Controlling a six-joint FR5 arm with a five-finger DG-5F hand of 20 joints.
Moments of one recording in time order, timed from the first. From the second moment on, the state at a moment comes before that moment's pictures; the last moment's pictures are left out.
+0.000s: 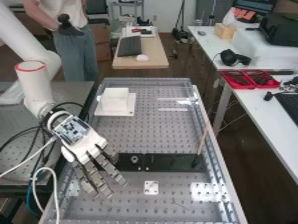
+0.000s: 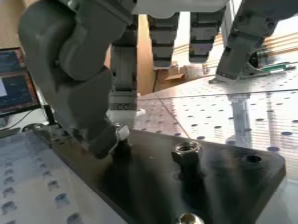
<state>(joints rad) 1.66 -1.97 -2.25 -2.20 -0.79 -0.48</state>
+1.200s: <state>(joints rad) 1.85 -1.67 -2.26 -2.46 -1.47 -0.48</state>
